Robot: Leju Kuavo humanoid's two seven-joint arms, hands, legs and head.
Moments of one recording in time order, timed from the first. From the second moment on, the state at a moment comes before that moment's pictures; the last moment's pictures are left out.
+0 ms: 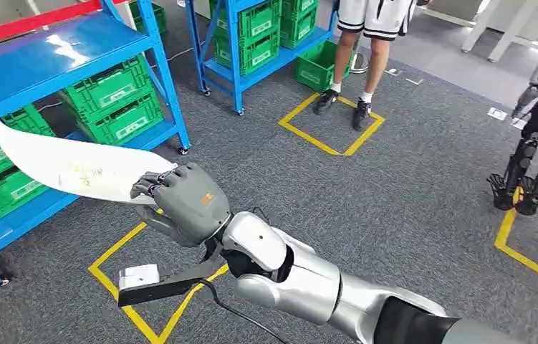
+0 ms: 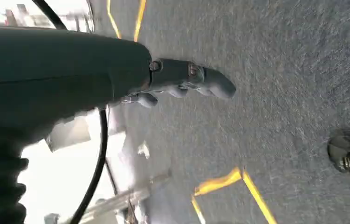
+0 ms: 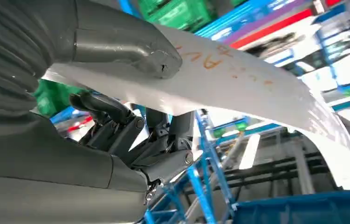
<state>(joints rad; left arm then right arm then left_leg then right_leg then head) -0.13 -0.11 1.08 -0.19 -1.15 -0.17 0.19 -0.44 -0.10 0.79 -1.46 1.07 -0.06 -0.10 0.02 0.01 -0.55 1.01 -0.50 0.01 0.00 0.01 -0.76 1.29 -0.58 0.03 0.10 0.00</state>
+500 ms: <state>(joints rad) -0.14 -0.11 1.08 -0.19 -1.15 -0.17 0.18 -0.44 -0.08 0.79 -1.47 1.10 -0.04 -0.09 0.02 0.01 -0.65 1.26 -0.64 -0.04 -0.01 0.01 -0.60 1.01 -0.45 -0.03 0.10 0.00</state>
